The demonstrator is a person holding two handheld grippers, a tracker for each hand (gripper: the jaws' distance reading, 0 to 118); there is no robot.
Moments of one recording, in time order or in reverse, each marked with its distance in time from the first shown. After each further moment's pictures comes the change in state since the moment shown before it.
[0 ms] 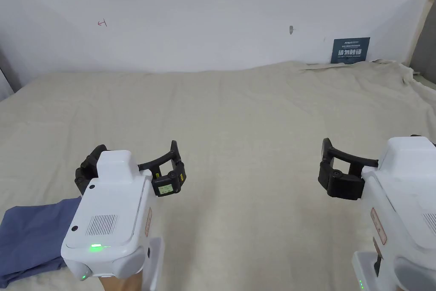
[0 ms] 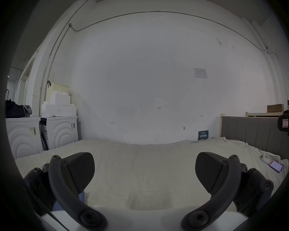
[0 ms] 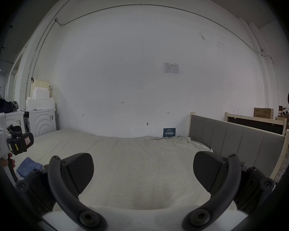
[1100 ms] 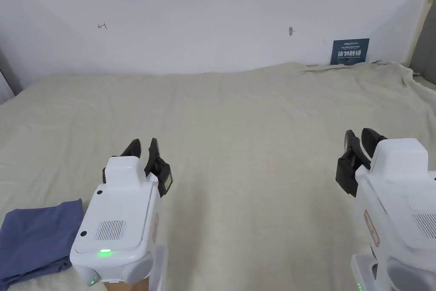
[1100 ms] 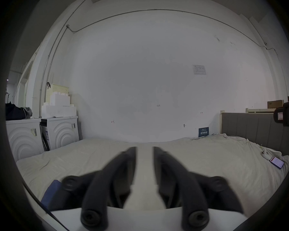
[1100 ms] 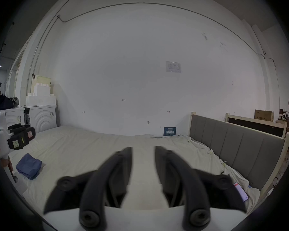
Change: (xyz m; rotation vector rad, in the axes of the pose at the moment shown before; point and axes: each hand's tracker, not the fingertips) left arm 0.009 -0.006 0.001 -0.019 0.005 -0.020; right arm -0.001 -0.005 -0.005 -0.015 0.005 0.027
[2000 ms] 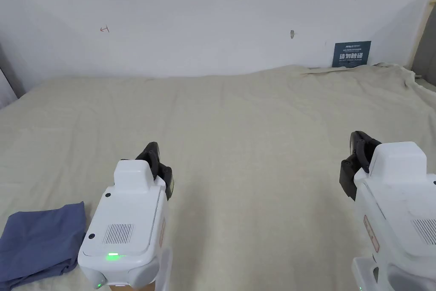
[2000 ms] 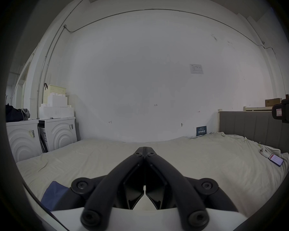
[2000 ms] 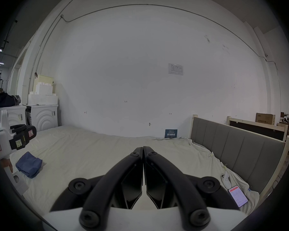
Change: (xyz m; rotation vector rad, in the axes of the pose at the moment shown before) left arm 0.006 -0.003 0.001 0.003 -0.026 -0.021; right arm -0.004 0.001 0.002 0.019 0.017 0.020
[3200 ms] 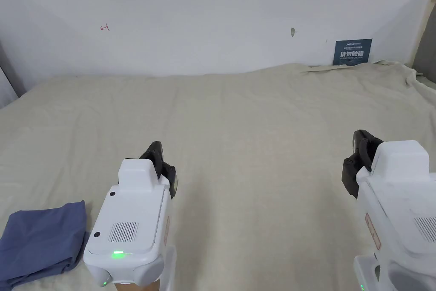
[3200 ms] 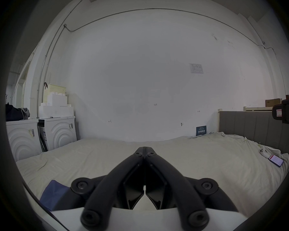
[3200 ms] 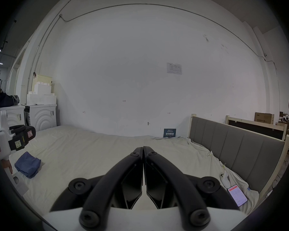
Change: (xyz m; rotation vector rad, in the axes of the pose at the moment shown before) left arm 0.006 -0.001 -0.001 -0.007 -0.001 0.003; right arm 0.002 -0.003 -0.002 -0.005 -0.012 -0.003
